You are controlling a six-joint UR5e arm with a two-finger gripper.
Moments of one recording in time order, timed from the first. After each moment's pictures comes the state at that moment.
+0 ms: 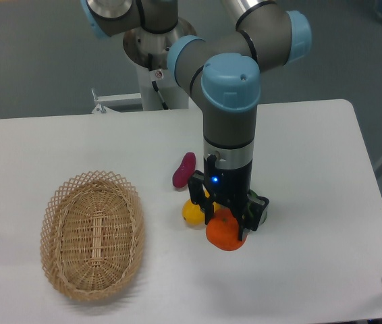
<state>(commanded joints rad) 2.41 -1.92 -1.43 -1.00 1.45 1.00</state>
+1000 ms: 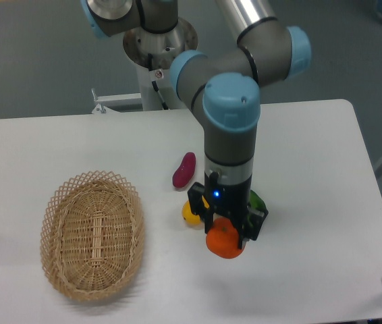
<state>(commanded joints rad) 2.37 -2.04 -1.41 -0.91 1.47 0.87</state>
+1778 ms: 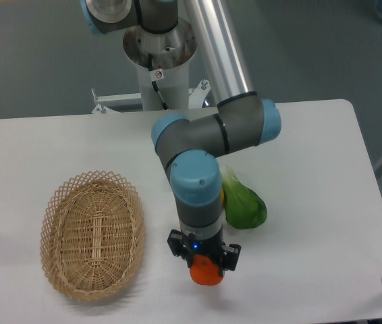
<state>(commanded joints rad) 2.29 -2.17 -1.48 -0.88 1.58 0.55</state>
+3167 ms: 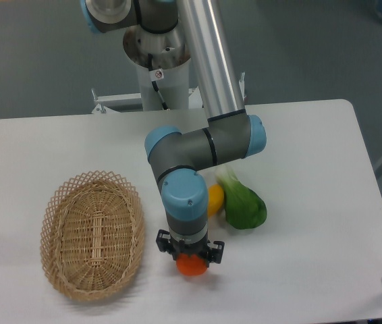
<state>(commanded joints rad) 2.28 -2.18 -1.50 -0.88 1.59 0.55</state>
